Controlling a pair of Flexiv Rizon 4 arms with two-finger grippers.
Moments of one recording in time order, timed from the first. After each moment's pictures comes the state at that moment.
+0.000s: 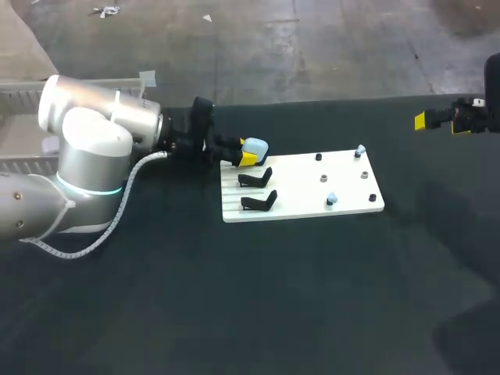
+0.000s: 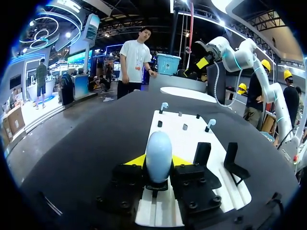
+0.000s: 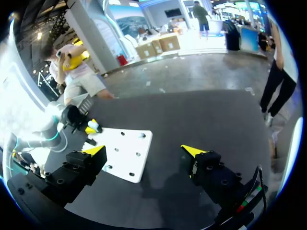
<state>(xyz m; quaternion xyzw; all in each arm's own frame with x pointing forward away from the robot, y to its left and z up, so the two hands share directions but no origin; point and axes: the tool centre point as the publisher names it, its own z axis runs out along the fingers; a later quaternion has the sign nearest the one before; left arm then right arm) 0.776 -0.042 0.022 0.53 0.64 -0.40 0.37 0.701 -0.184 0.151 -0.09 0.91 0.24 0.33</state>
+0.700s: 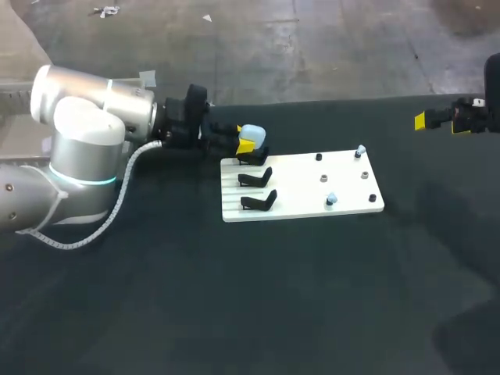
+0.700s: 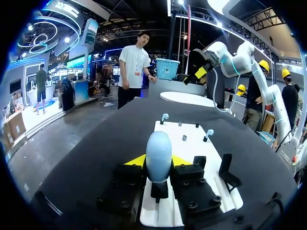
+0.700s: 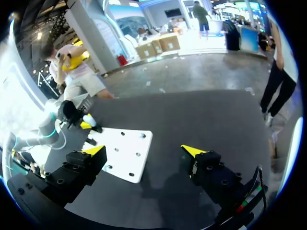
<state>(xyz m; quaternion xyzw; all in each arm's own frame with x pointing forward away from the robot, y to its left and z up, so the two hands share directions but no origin) 0.780 -0.040 0.057 0.54 0.63 -0.40 0.39 0.701 -0.184 0.151 -0.09 0.91 0.24 0.33</state>
